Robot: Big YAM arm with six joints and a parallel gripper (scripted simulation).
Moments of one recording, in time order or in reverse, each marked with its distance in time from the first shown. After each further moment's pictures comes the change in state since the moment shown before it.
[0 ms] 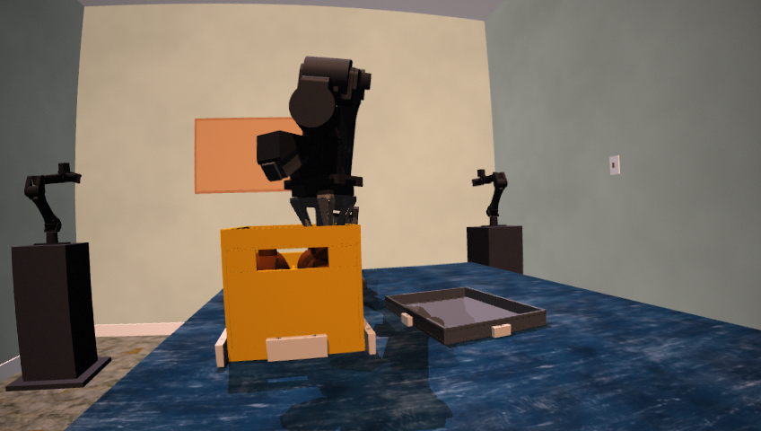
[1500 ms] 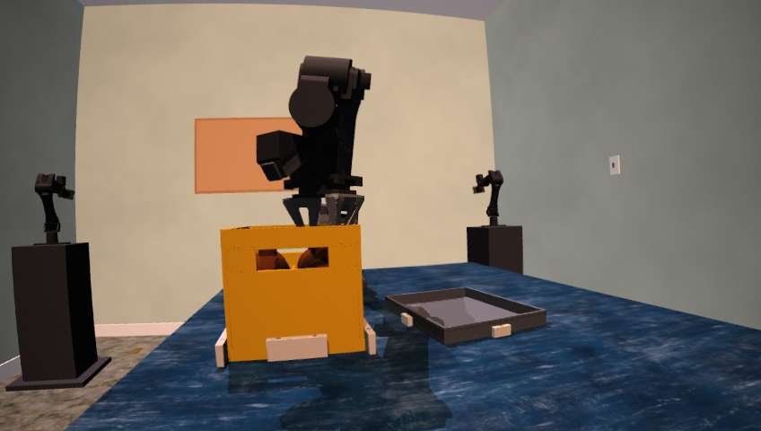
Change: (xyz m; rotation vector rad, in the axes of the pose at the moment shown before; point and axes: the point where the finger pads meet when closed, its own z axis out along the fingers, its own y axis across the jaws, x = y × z) arm 0.000 0.000 0.000 0.003 0.002 0.001
